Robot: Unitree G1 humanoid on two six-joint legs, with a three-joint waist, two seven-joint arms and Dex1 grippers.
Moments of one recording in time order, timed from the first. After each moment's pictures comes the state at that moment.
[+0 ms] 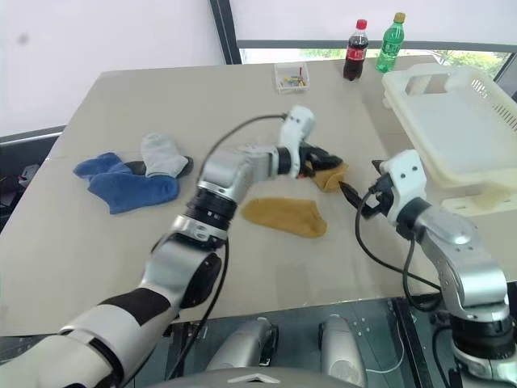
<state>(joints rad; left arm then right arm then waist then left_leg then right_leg) -1.10 0.10 -0.08 0.51 -0.26 0.78 -0.61 -0.30 -0.49 -0.11 -0.40 0.36 0.74 0.42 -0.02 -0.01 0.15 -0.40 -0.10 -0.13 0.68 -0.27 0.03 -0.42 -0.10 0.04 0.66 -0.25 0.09</state>
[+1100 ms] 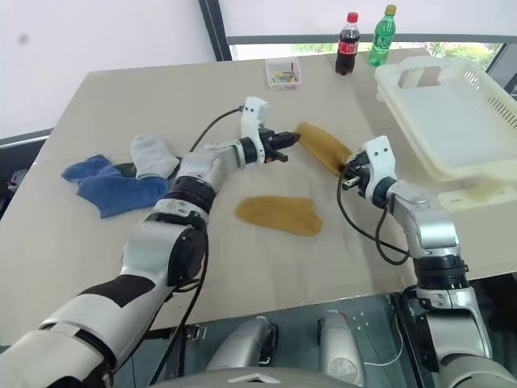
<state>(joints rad) -0.99 0.18 0.11 0.64 -0.28 0.58 -0.77 -0.47 -0.48 -0.03 -0.09 0.33 0.67 0.59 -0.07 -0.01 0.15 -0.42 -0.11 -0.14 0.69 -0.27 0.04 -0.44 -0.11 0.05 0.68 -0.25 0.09</state>
